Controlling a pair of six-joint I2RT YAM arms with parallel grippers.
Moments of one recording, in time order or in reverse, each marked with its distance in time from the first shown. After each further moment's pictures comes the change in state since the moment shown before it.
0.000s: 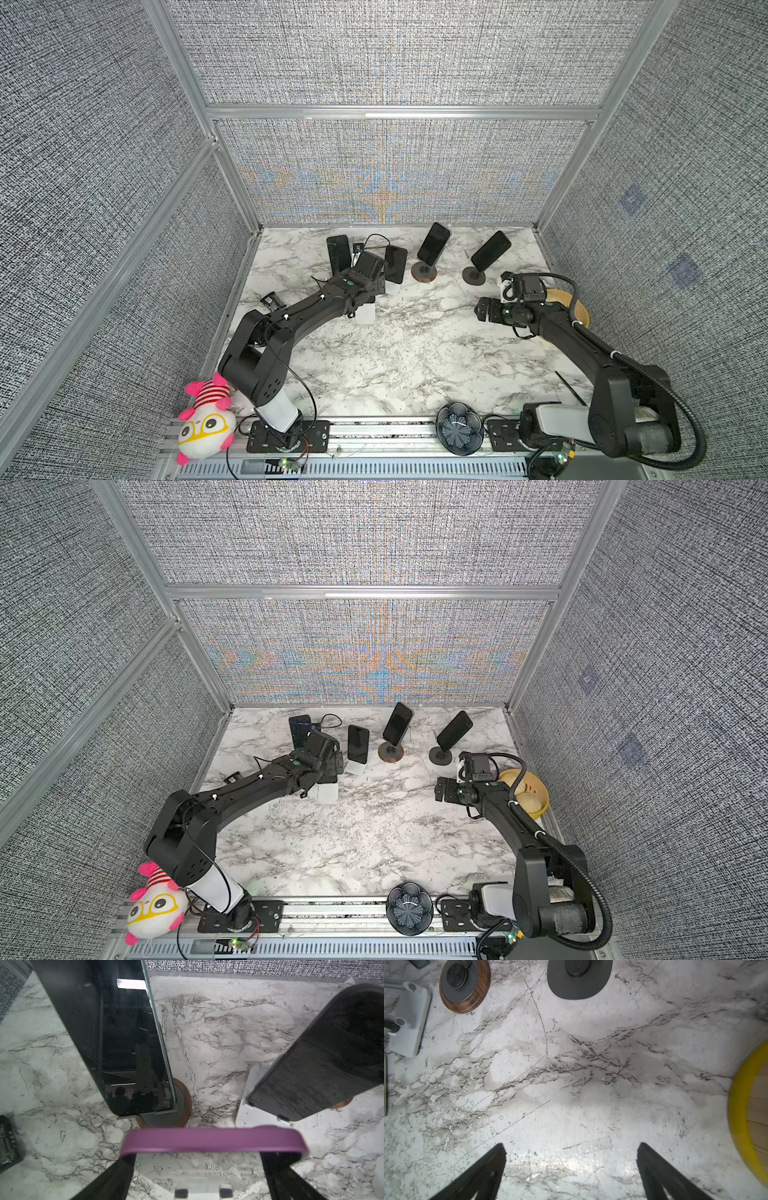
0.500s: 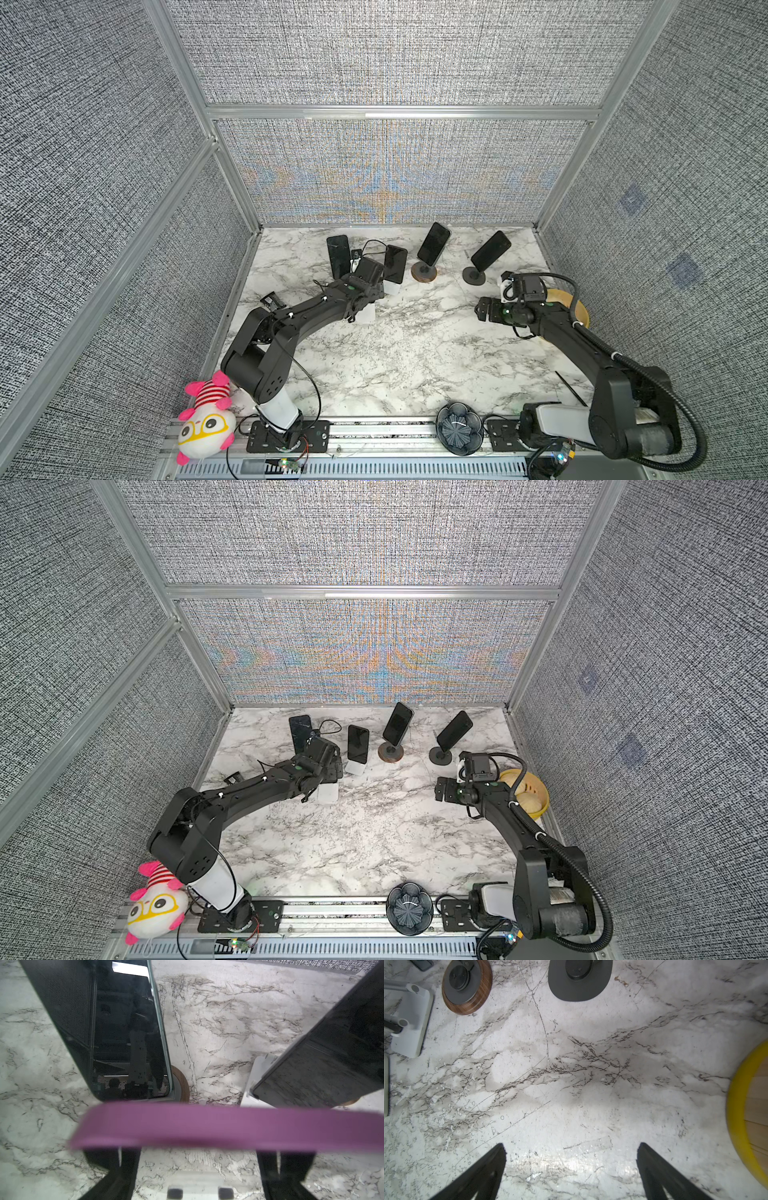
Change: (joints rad) left arm 0.001 0.021 -0.052 0.051 0.022 -0.057; right arm 0.000 -0.008 0.000 0.000 0.000 0.000
